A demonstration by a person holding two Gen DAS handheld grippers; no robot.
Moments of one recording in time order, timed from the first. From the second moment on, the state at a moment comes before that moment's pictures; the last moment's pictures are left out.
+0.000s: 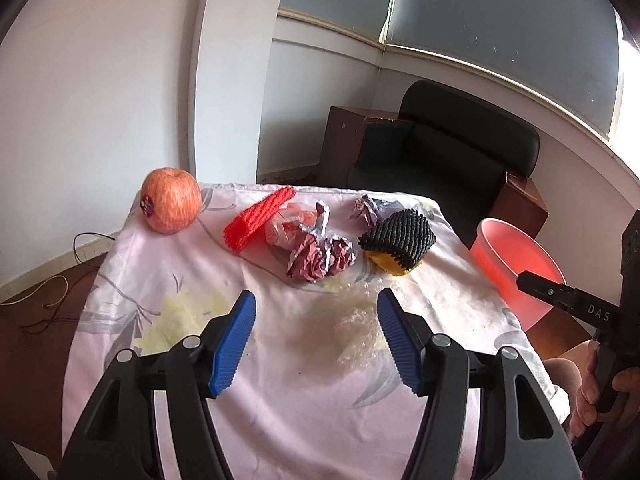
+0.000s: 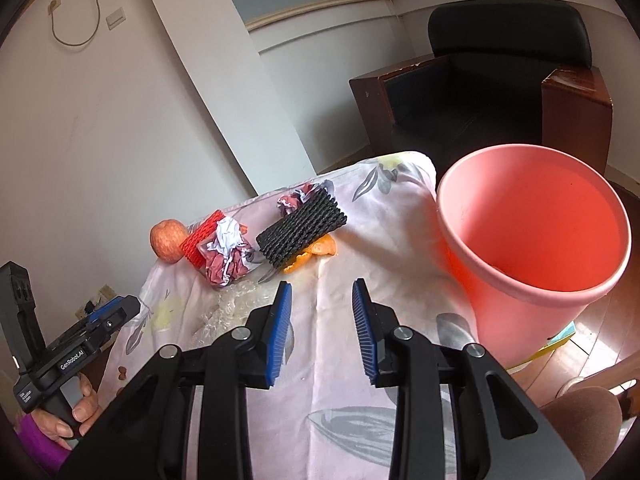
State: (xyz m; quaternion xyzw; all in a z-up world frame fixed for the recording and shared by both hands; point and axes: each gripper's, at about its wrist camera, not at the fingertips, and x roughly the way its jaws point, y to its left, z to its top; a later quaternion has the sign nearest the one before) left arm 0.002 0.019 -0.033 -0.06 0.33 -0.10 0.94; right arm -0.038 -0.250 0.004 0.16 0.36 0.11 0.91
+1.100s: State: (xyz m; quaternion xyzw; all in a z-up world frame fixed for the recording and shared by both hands) left arm 0.019 0.014 -0.062 -0.05 0.37 -0.19 0.91; right arm 0.080 -0.221 -0.040 0.29 0.44 0.09 0.84
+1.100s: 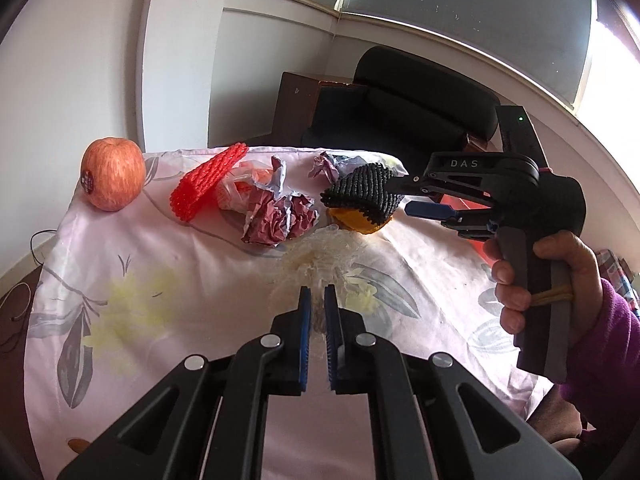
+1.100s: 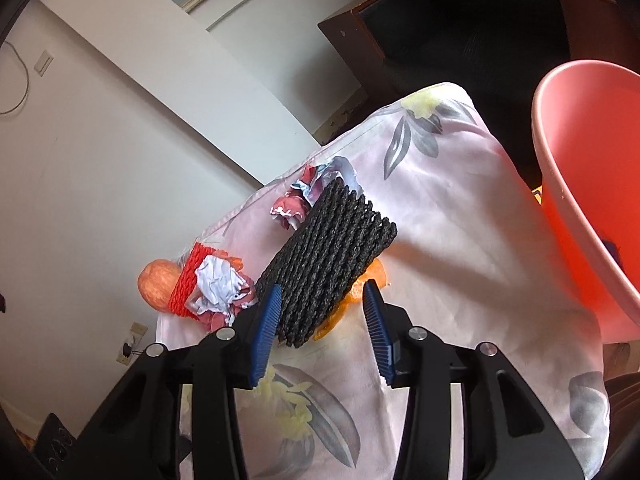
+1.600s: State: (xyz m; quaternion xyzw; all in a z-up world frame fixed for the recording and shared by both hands) left arm 0.029 0.031 -0.053 -0.06 0.38 -0.17 0.91; right arm 0.091 -0.214 -0.042 0.24 0.43 0.09 0.87
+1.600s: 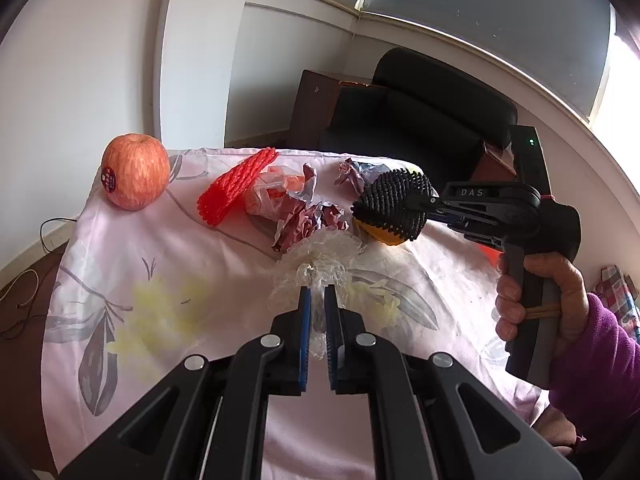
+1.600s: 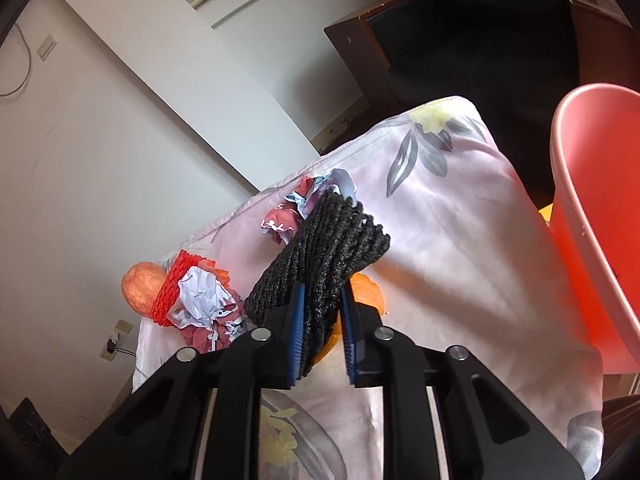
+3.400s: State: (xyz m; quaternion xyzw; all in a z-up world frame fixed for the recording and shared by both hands) left arm 0.079 -0.189 0.014 0.00 0.30 -0.27 0.91; right arm -0.022 -0.354 0.050 0.12 0.24 -0.04 0.96
